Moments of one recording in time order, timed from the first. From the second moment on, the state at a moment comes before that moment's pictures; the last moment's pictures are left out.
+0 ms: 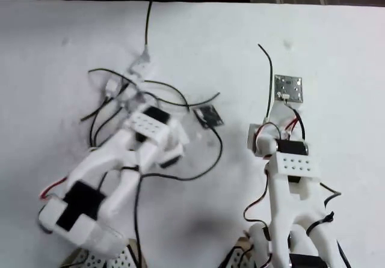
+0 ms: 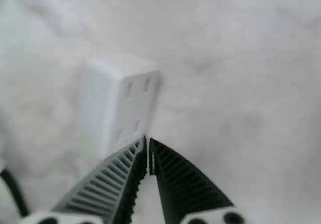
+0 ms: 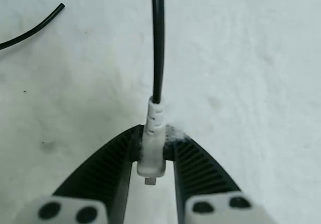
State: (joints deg) left arm 24.0 2.5 32.1 66.5 -29.9; right arm 1.8 -31.5 58.1 39.6 0.5
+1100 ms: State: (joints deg) left arm 7.5 -7.8 21.8 76.5 -36.4; right arm 0.8 -31.5 58.1 39.6 0.5
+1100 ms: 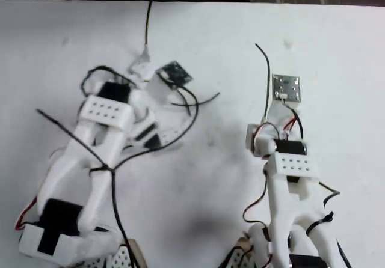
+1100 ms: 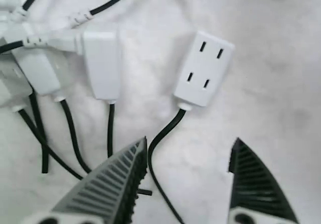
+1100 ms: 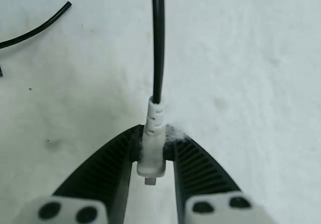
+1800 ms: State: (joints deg) left arm 0.8 -7.8 40.5 59.6 -48.5; right arm 0.9 -31.5 58.8 39.6 0.5
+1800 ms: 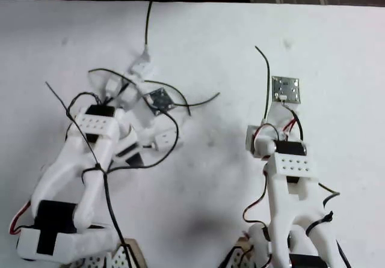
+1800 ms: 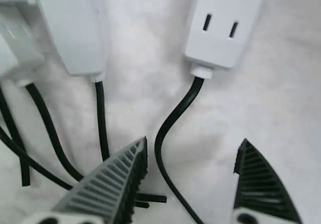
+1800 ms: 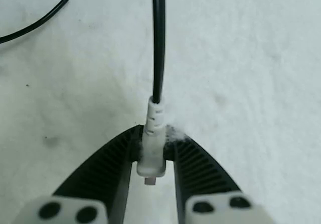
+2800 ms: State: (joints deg) left arm 11.3 1.1 33.2 76.0 -34.9; right arm 0.9 -31.5 58.8 39.6 0.5
